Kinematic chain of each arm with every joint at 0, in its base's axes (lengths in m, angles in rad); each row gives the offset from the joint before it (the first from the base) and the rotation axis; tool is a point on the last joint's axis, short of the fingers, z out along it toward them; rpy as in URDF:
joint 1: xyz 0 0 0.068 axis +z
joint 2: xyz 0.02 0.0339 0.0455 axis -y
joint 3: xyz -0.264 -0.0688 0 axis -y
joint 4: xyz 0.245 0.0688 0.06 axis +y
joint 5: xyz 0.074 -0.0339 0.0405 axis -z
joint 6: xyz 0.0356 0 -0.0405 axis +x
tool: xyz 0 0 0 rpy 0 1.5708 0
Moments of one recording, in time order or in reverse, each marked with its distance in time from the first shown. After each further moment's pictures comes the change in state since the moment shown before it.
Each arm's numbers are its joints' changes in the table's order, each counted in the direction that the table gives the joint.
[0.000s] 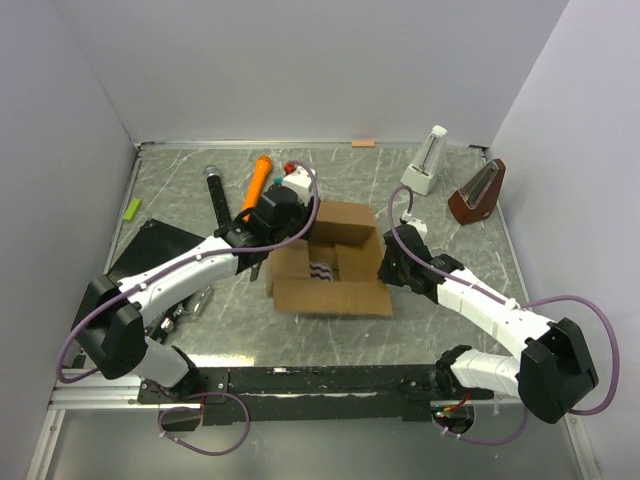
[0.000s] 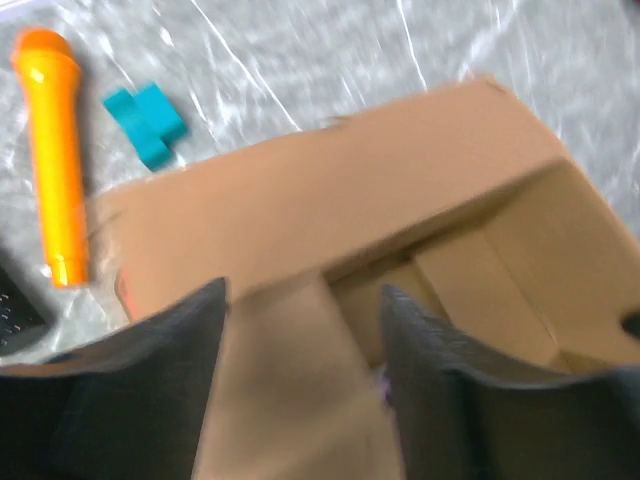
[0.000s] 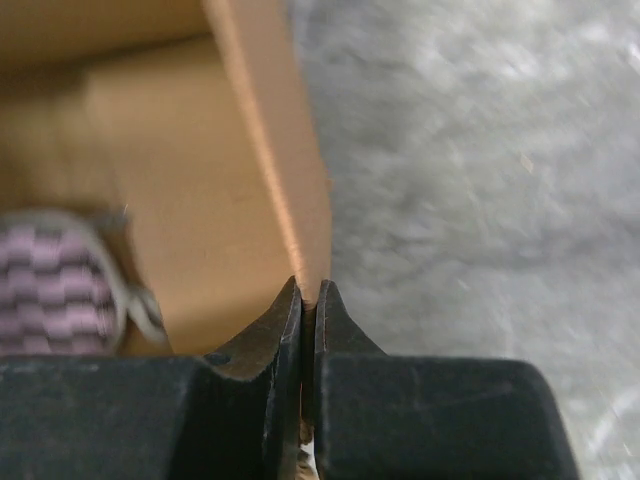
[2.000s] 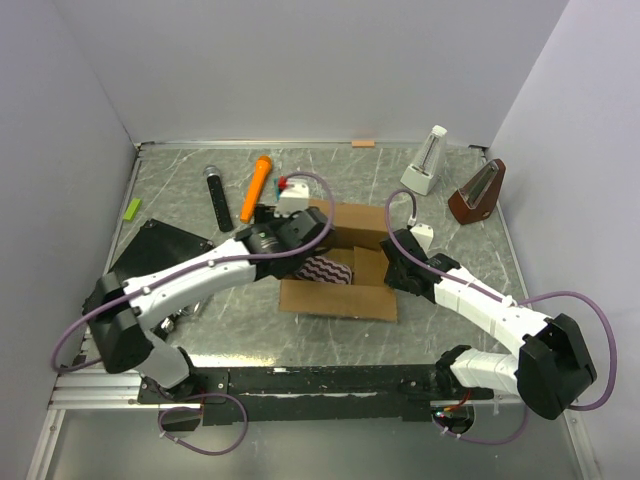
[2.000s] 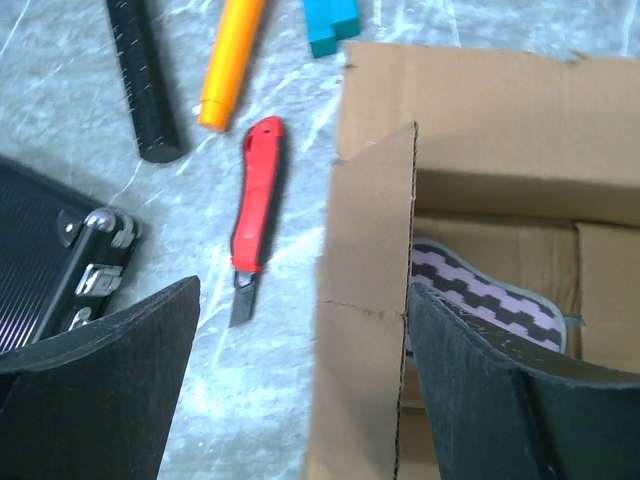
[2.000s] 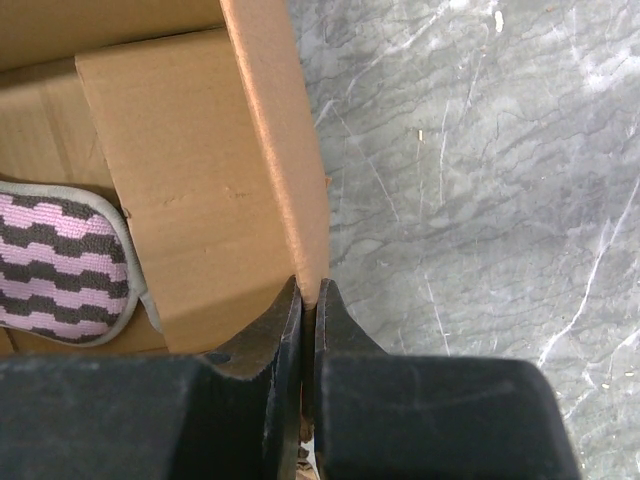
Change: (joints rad) left arm -0.230 -0.087 0.243 0.595 -0.612 -0.489; right arm 0.022 -0.024 0.007 0.130 0.174 0.071
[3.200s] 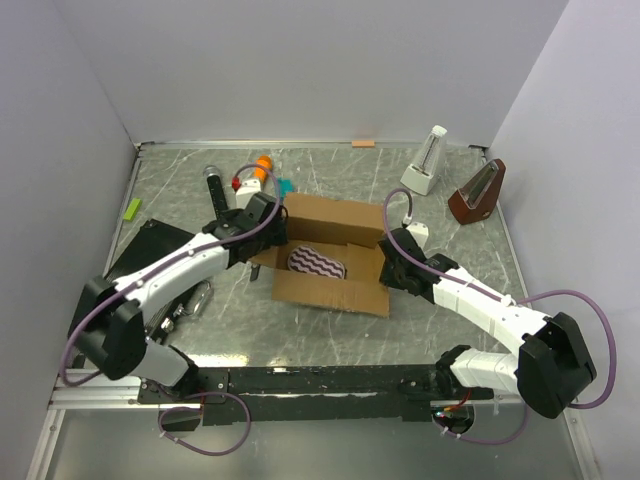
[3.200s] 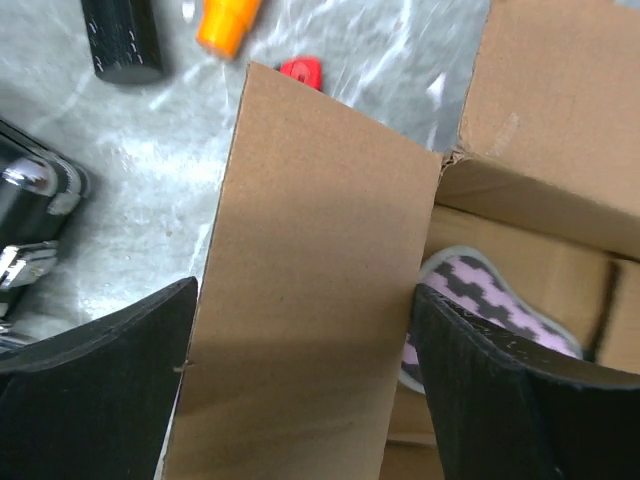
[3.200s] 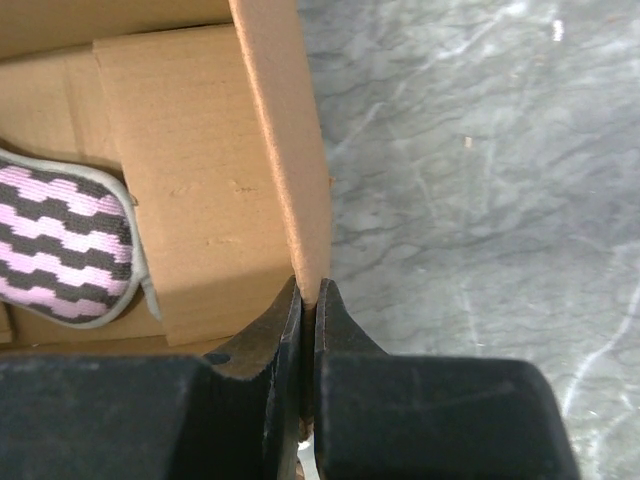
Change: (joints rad) left arm 0.352 0.084 -0.285 -0.243 0.388 -0.040; right arm 0.013 -0.003 0.000 -0.044 -0.038 -0.015
